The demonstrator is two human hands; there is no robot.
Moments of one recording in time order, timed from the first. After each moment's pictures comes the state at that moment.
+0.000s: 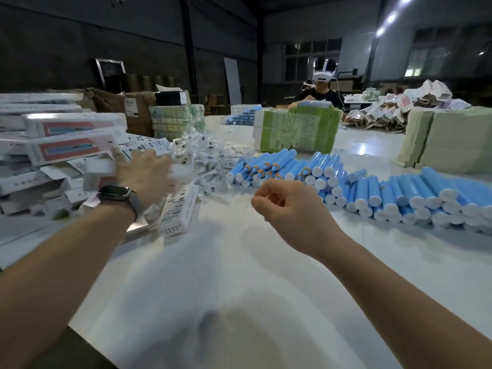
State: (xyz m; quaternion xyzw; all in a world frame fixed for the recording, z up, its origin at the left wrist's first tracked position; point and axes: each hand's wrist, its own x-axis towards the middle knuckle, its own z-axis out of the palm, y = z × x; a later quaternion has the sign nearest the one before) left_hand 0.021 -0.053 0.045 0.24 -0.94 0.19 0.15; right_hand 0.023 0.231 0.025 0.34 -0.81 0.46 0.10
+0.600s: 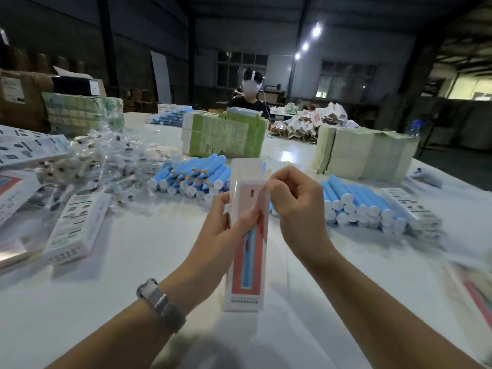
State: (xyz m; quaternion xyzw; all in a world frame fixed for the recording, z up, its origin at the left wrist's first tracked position) left_hand 0.024 0.175 -0.020 -0.11 -0.61 -0.78 0.08; right_hand -0.001 0.301 0.027 0.26 -0.69 0.62 0.27
